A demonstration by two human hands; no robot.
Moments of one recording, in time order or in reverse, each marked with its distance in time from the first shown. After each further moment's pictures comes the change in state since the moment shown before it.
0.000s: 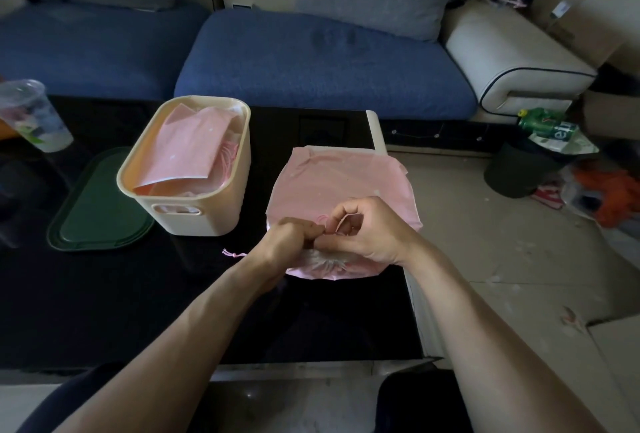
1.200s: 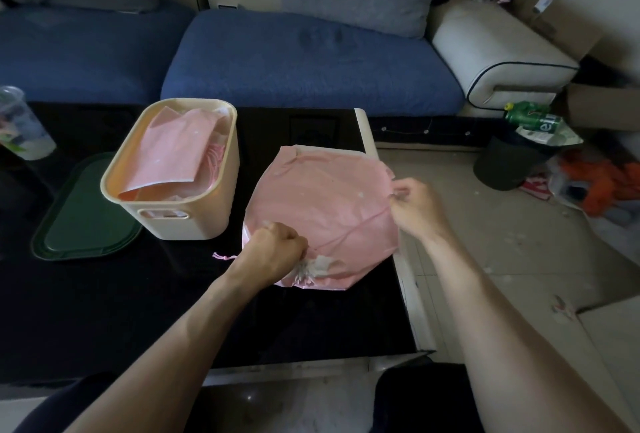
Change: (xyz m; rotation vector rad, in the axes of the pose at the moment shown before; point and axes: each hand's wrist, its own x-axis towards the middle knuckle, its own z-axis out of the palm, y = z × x) left_hand 0.018 -0.020 -0.011 0.671 0.163 0.066; right_hand -0.006 0.035 -0.052 -0.272 0.562 0.410
